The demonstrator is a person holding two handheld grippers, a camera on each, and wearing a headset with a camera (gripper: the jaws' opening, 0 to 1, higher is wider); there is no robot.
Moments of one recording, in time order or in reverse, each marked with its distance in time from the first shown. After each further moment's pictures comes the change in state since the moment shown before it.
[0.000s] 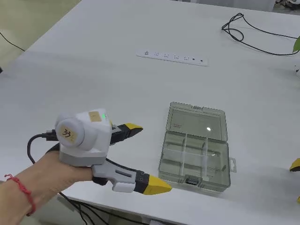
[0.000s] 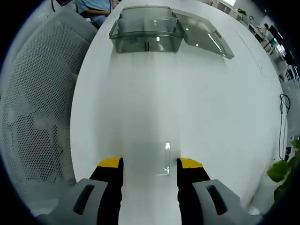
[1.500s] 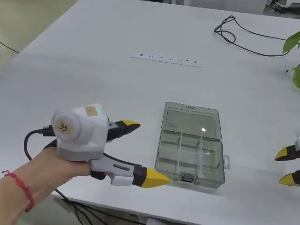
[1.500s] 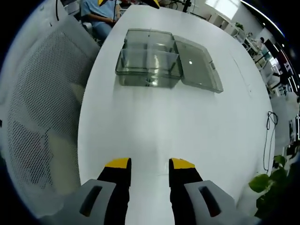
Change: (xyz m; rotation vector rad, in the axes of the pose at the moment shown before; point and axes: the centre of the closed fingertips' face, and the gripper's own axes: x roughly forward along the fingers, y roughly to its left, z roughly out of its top) left arm 0.000 -0.001 0.013 -0.006 -0.027 -0.004; right arm -0.045 -0.002 0.058 -0.060 -0.104 -0.120
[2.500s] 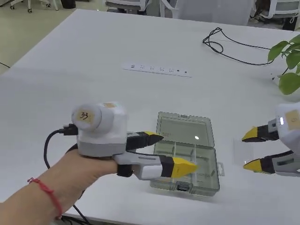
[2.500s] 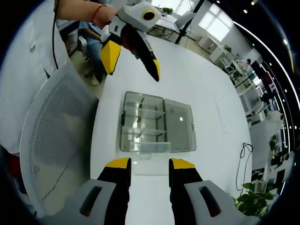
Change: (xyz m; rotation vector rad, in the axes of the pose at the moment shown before) left arm 0.037 -0.032 0.047 -0.283 -0.074 -0.078; right arm -0.059 0.002 0.121 -0.058 -0.146 -0.178
